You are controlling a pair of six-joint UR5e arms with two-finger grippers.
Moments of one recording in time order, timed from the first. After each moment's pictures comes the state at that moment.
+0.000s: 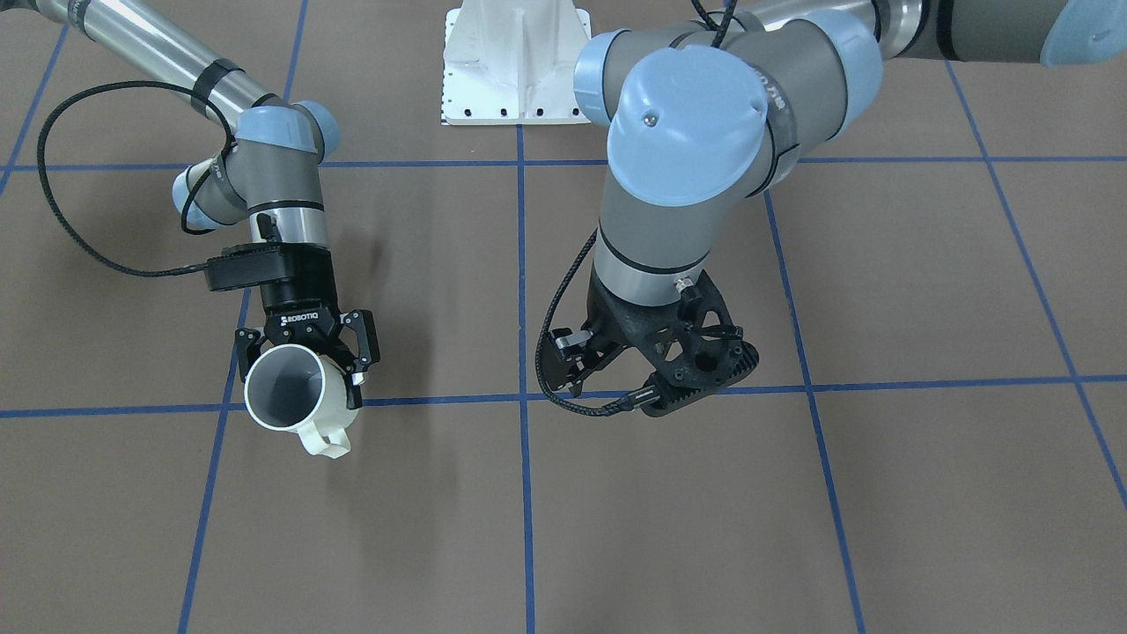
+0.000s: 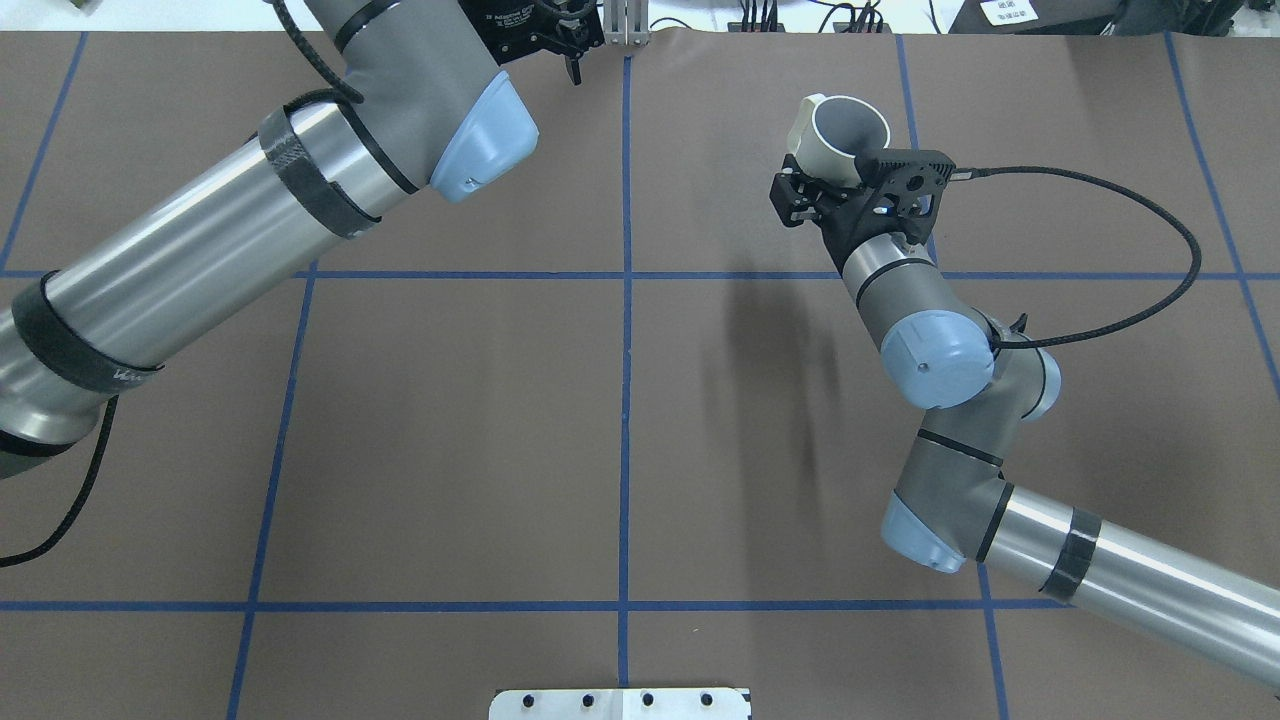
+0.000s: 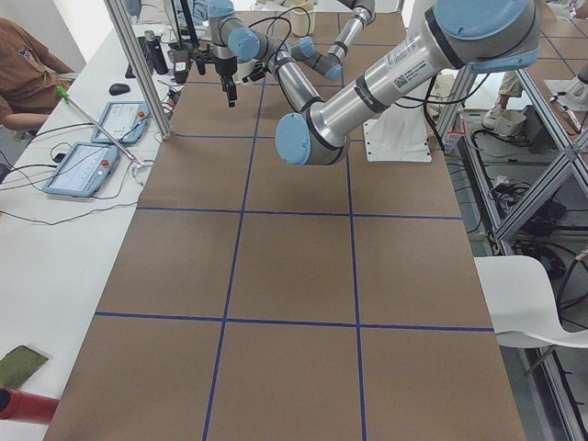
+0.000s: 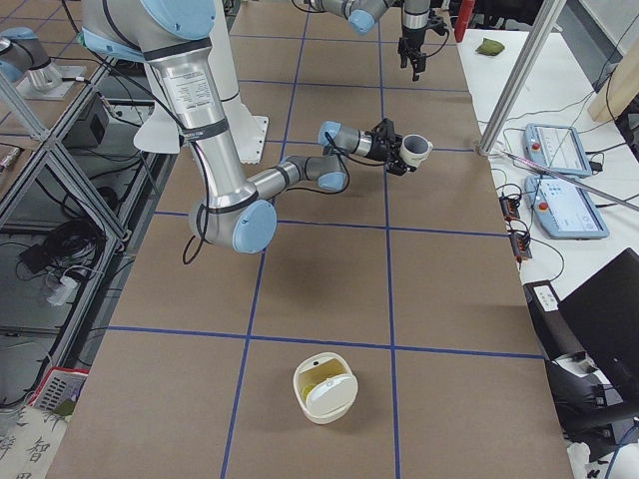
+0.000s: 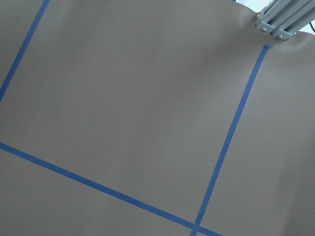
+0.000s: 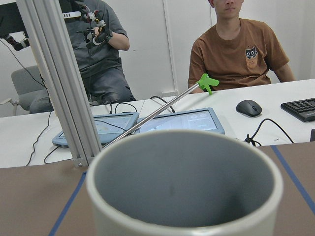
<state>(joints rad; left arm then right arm) -0.89 -2.66 -1.32 -1.42 -2.09 -1.31 0.54 -1.13 1.46 -0.58 0.92 1.07</state>
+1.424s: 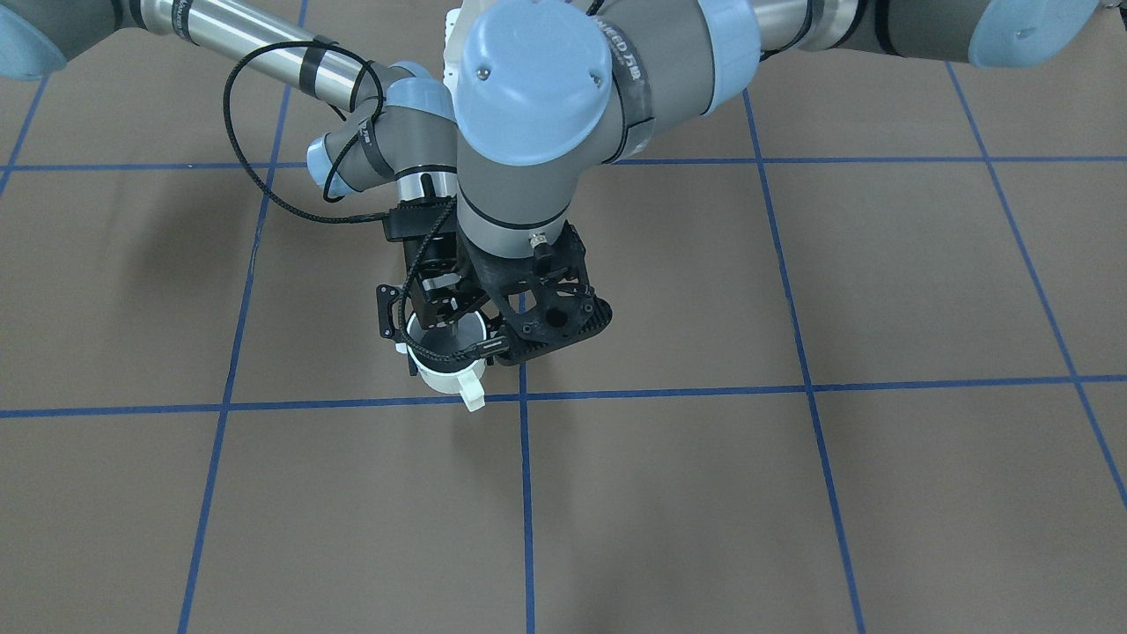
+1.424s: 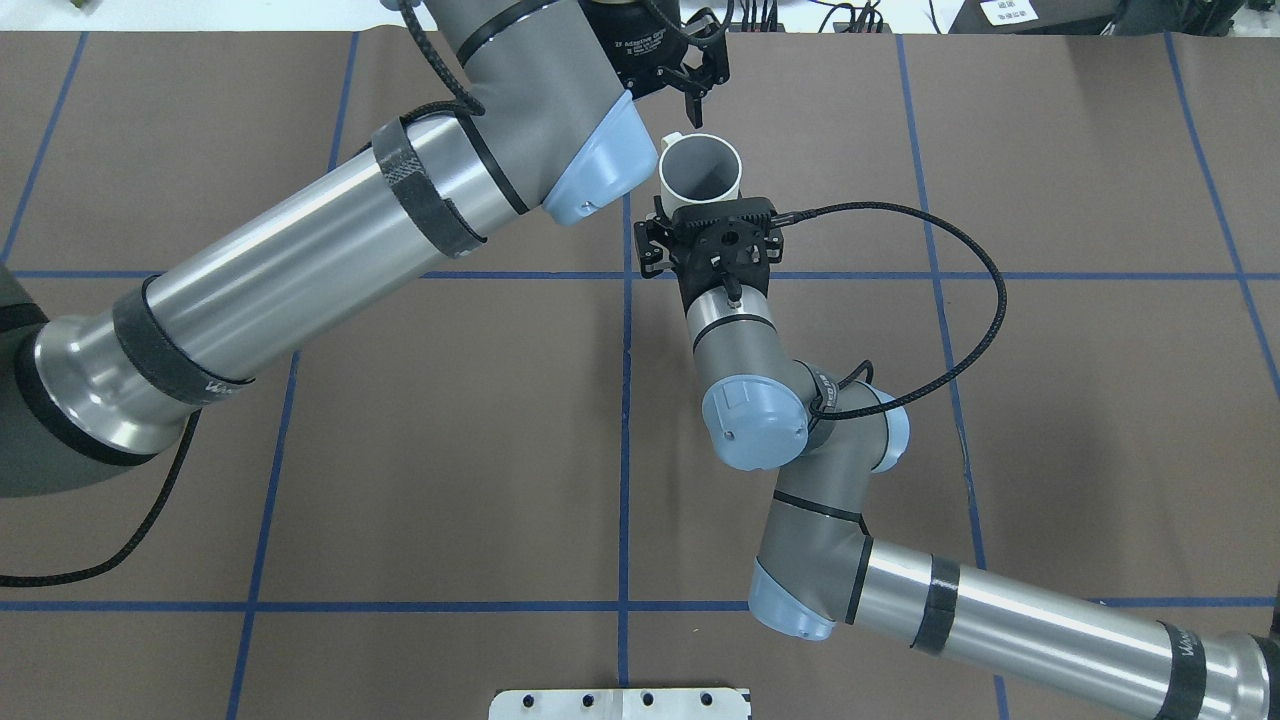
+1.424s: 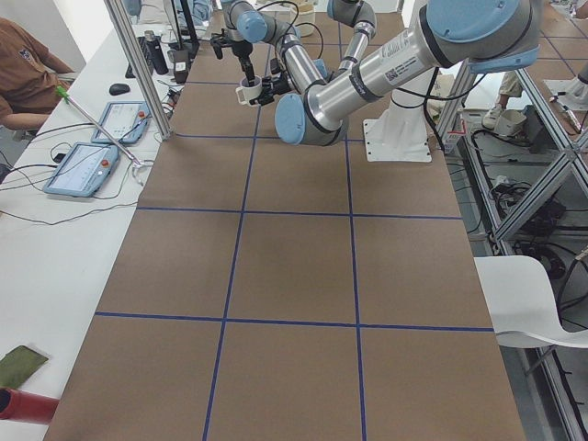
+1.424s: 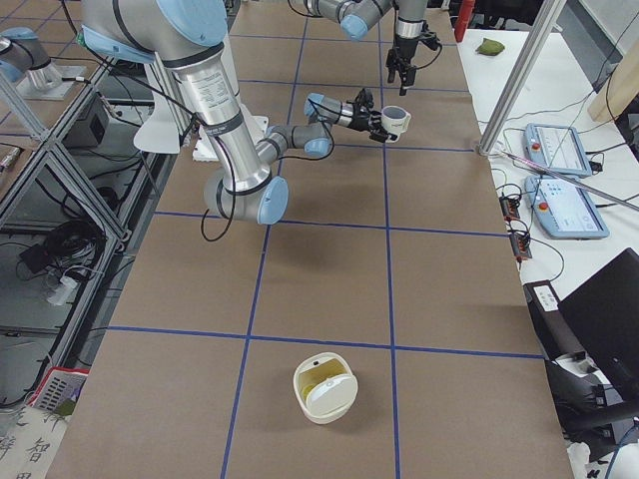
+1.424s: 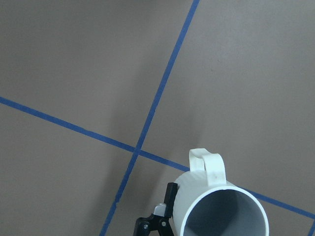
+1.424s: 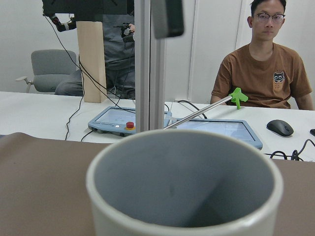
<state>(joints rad) -0.81 -2.79 -1.24 -1.42 -2.22 -1.37 0.40 -0.93 1.40 -0.76 0.74 0.97</state>
